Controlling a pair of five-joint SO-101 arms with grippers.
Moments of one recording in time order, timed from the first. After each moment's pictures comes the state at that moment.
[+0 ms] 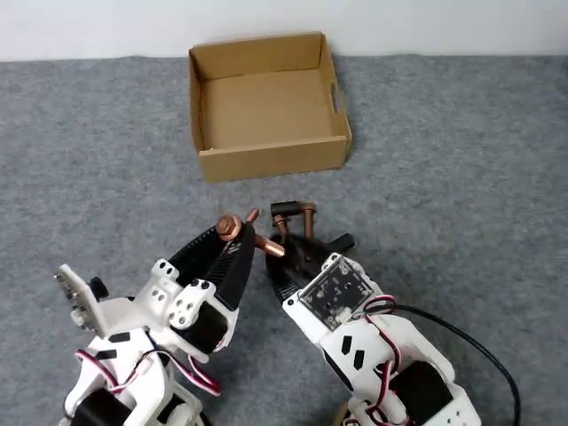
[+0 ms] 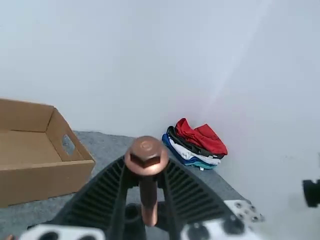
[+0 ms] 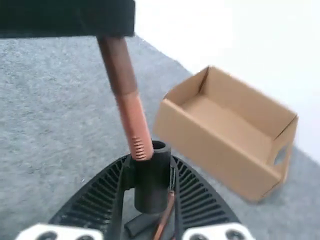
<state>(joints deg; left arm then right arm) 30.1 -103.3 69.0 44.7 35.9 -39.2 -91.4 69.7 46.2 15.9</state>
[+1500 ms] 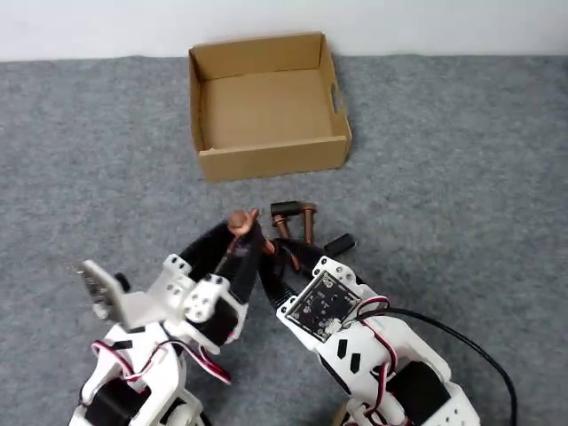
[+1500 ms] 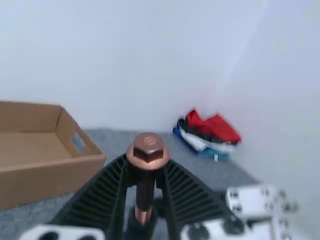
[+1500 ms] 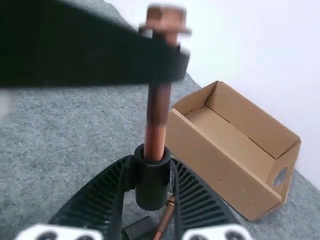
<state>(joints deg) 33.1 -103.7 76.2 41.0 30.5 -42.4 -91.3 69.8 45.5 19.6</state>
